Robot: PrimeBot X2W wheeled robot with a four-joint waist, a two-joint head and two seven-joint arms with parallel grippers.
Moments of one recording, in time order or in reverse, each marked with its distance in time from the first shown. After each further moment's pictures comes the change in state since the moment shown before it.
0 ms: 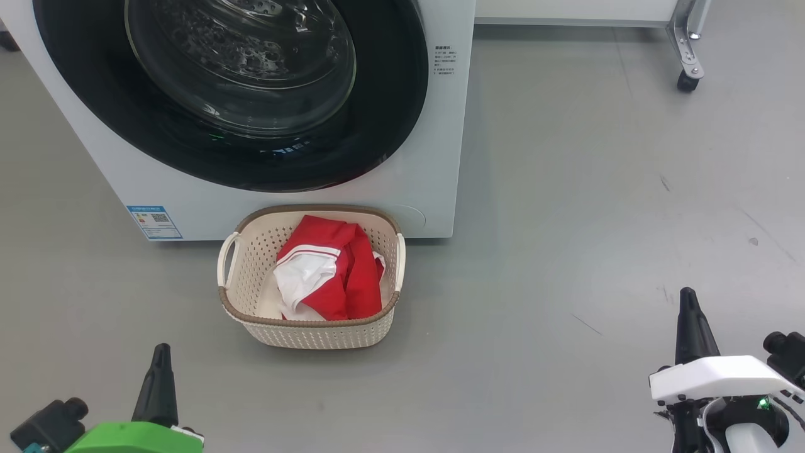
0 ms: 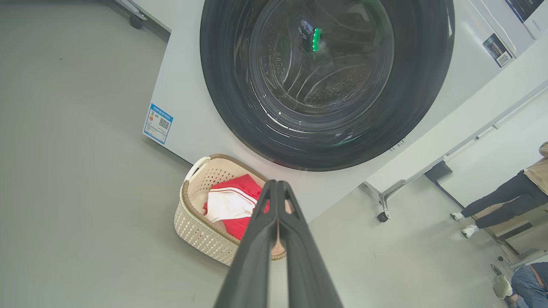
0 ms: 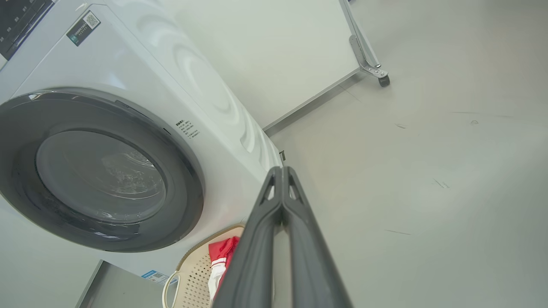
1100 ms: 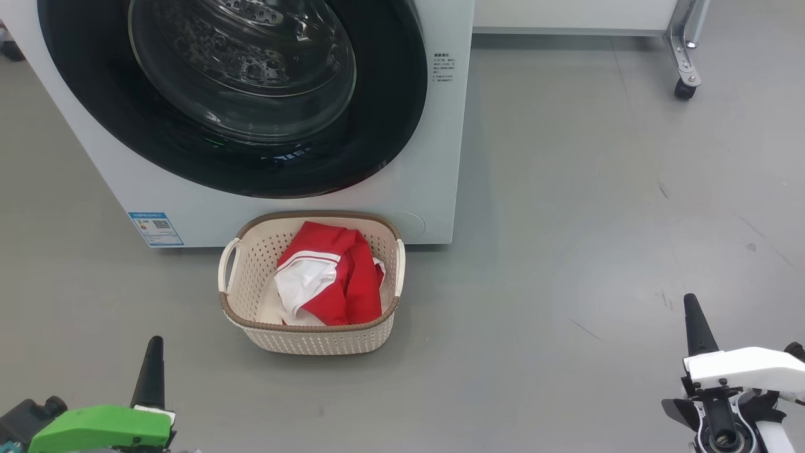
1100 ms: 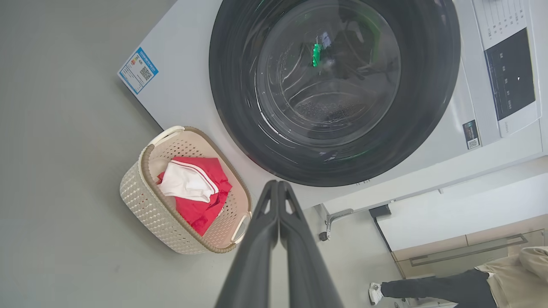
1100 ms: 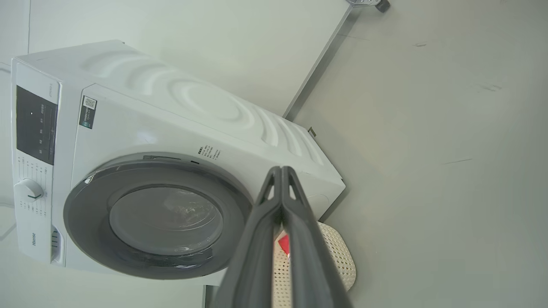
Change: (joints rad) left arm -0.055 0.000 0.039 0.038 -0.393 0.000 0.114; right arm -0.047 -0.022 -0.045 0.070 0.490 0.038 0.112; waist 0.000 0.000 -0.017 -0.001
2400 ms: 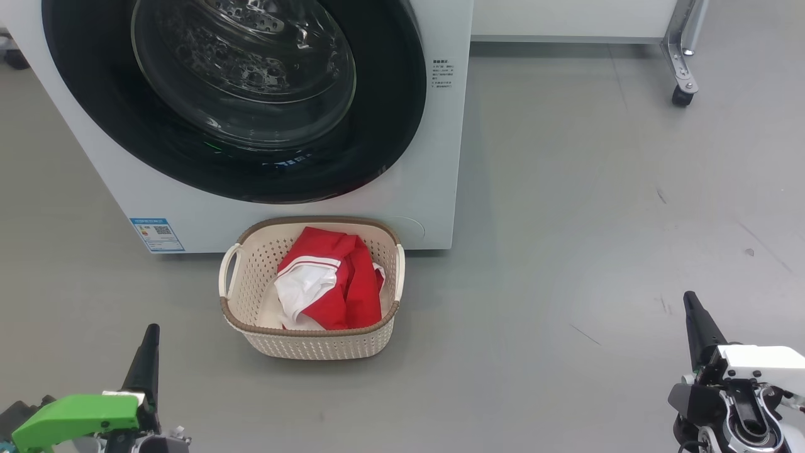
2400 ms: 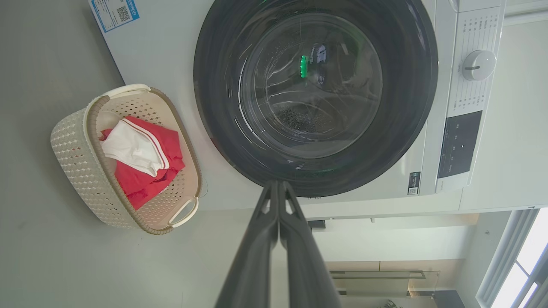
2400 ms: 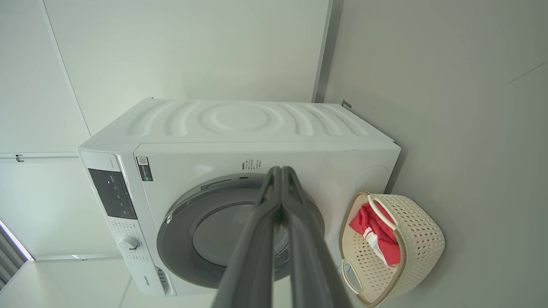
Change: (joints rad) left arm -0.051 0.000 0.034 0.038 -0.348 0.000 0.094; right arm -0.041 -0.010 -0.041 0.065 0.418 0.035 0.090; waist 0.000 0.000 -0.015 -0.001
